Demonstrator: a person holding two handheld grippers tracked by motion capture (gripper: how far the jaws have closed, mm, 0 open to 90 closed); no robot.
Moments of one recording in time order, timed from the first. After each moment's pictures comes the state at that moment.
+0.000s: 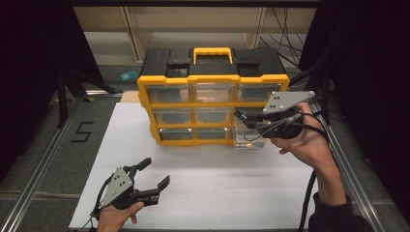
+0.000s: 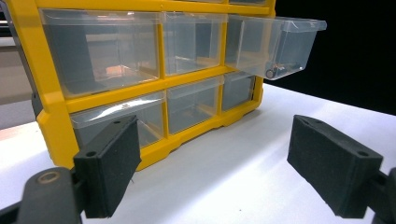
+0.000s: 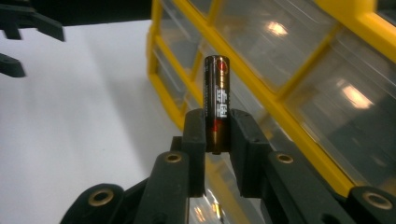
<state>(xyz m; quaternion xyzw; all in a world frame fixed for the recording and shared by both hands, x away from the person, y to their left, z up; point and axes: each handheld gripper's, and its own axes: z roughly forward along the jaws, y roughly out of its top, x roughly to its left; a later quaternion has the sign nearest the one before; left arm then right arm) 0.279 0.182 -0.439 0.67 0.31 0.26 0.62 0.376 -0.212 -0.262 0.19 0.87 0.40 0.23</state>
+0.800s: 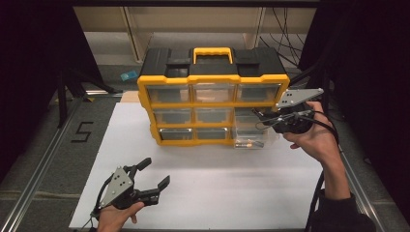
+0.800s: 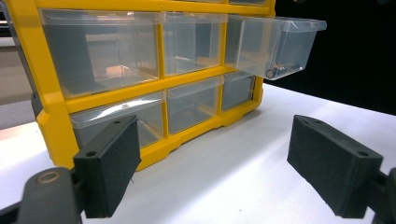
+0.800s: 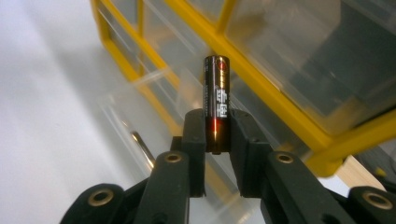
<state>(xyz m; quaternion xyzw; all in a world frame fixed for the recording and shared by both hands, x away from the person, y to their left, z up) 0.279 0.182 -0.439 0.67 0.31 0.27 0.62 0.400 -0.247 -0.281 0.26 0.87 0.35 0.24</state>
